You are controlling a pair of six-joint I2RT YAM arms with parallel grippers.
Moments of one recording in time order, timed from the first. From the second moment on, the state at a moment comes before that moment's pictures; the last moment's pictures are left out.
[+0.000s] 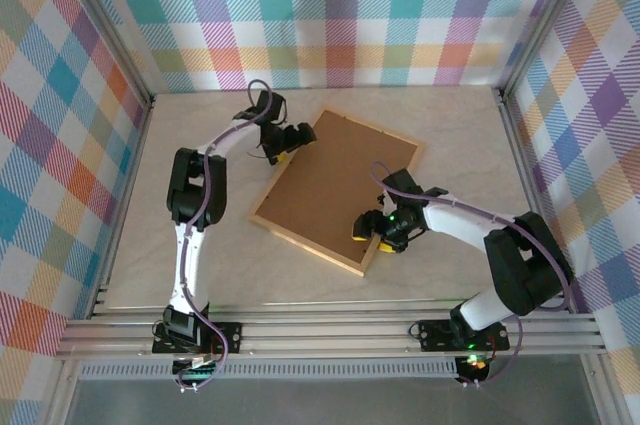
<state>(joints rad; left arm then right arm) -0.31 2.29 1.84 -0.56 0.34 -0.67 0.52 1.50 0.79 -0.54 -0.45 0.71</state>
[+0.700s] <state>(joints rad) -0.24 2.28 2.03 -0.76 0.22 -0.53 0.49 1.53 1.10 -0.61 -0.21 0.51</state>
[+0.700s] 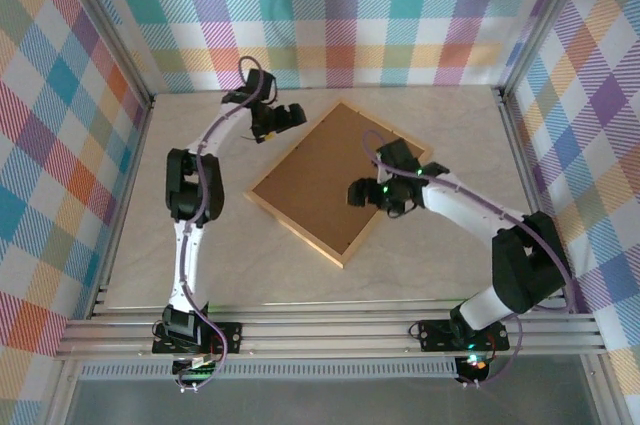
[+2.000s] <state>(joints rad) -0.32 1.61 0.87 -0.16 0.11 -0.89 0.02 2.17 1.62 -0.58 -0.39 0.21</state>
